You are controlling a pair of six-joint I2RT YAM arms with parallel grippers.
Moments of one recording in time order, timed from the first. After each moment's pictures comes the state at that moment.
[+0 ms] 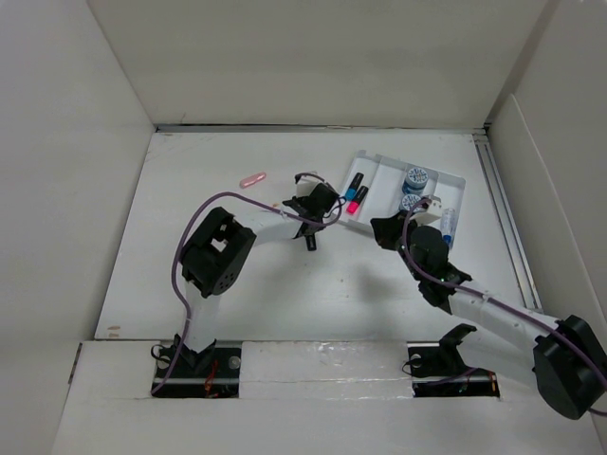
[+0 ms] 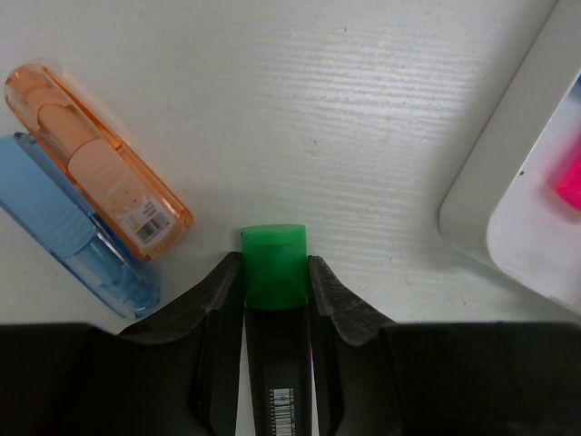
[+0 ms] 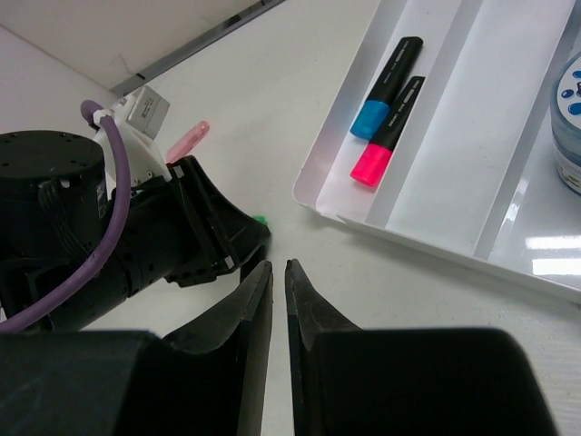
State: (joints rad) left arm -0.75 2.00 1.31 -0.26 -0.49 -0.72; right arm 0.58 1.02 0.40 0.45 0.29 0.70
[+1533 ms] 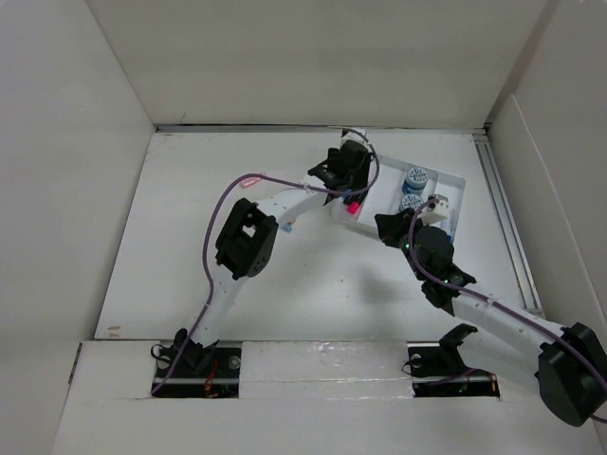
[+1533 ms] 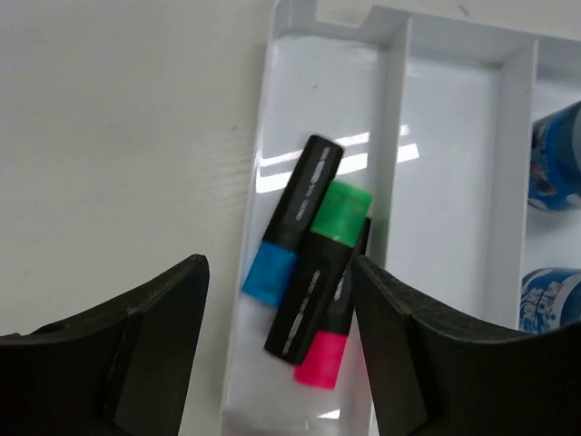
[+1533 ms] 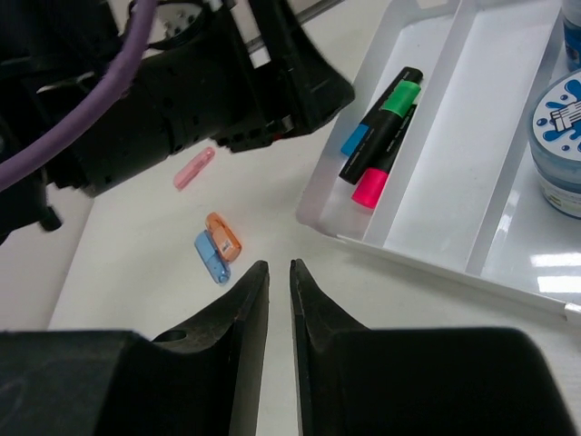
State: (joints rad) left arm -0.74 2.36 2.03 -0.27 -0.29 -0.36; right arm 0.57 0.98 0.40 0.45 0.32 0.70
